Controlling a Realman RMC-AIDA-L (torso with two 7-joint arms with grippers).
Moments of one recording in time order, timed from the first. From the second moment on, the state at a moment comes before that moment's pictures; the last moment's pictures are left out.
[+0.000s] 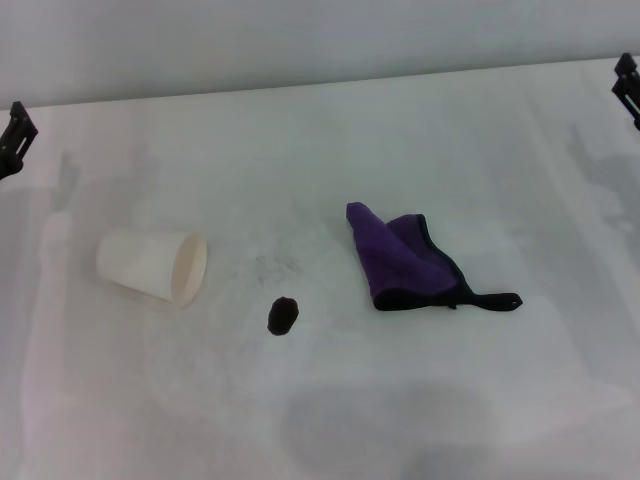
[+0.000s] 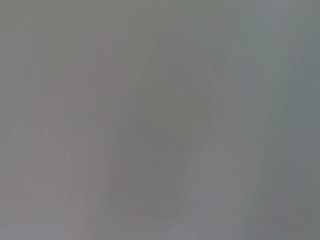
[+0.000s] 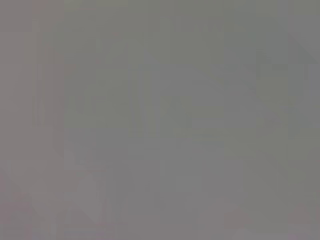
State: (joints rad) left arm -0.59 -2.09 2.54 0.14 -1.29 0.93 -0.20; right arm 0.44 2.02 -0.33 -0.01 2.09 1.21 -2.79
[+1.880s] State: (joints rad) left arm -0.90 -1.89 2.83 -0.38 -0.39 1.46 -1.37; right arm 0.44 2.02 -0.27 -0.02 2.09 1.15 -2.79
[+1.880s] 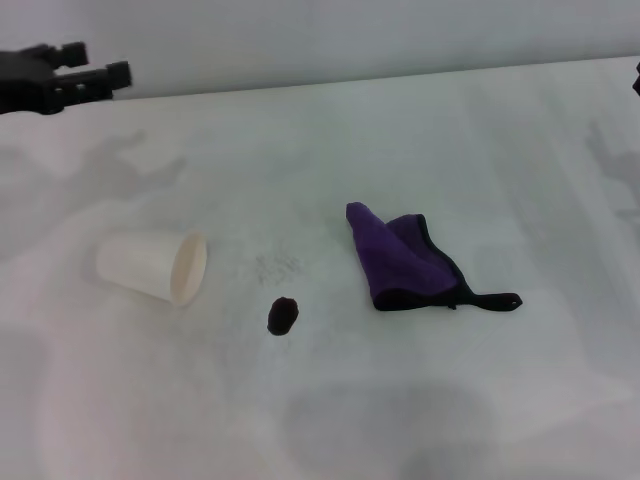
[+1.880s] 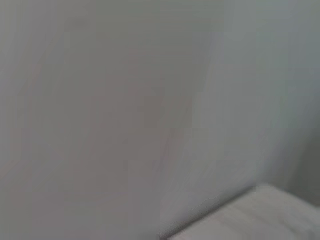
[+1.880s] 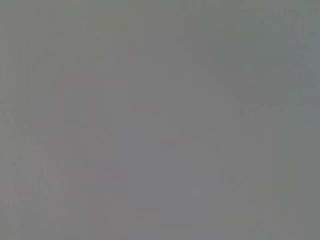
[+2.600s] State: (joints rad) left arm -1.17 -1.90 2.85 -0.83 -0.02 1.82 -1.22; right arm 0.46 2.02 -0.27 -0.06 2.09 1.16 -2.79
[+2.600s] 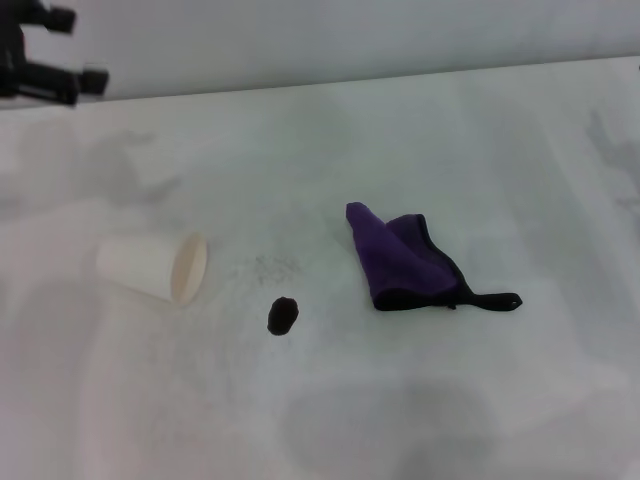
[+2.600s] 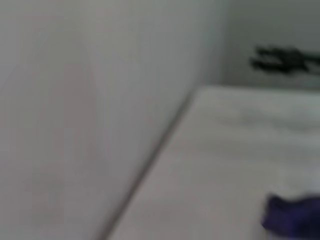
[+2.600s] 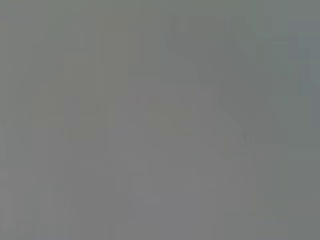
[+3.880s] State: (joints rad) left arm -1.41 -2.08 2.85 -0.90 0.67 1.70 -0.79; right arm 0.42 2.02 -0.17 0.11 2.10 1.12 -2.79
